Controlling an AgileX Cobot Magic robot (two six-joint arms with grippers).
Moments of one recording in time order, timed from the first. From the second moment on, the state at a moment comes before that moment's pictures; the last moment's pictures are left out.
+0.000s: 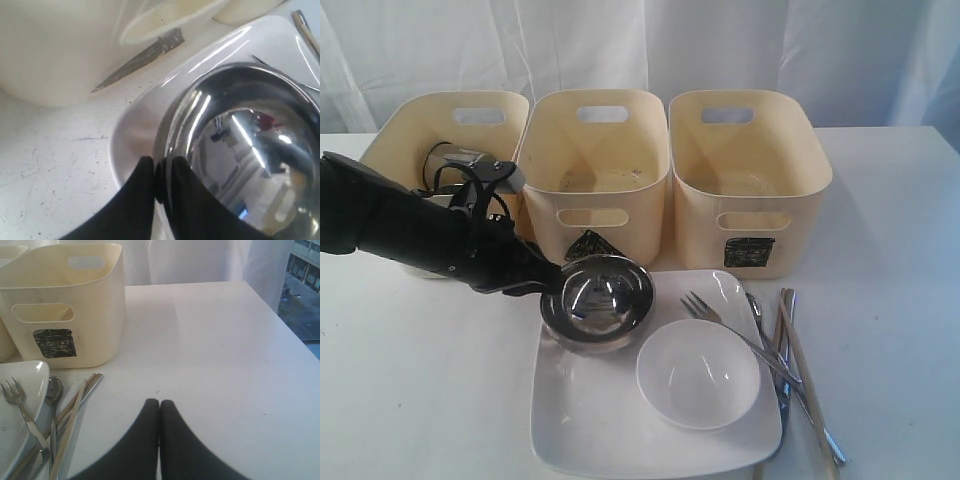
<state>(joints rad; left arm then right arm) -0.36 1.79 -0.95 -1.28 0.54 1.27 0.05 0.01 0.00 -0.13 0.34 0.21</state>
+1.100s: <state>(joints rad) -0.36 1.54 -0.95 -1.23 0.63 1.27 0.05 0.01 0.00 -0.13 0.34 0.21</state>
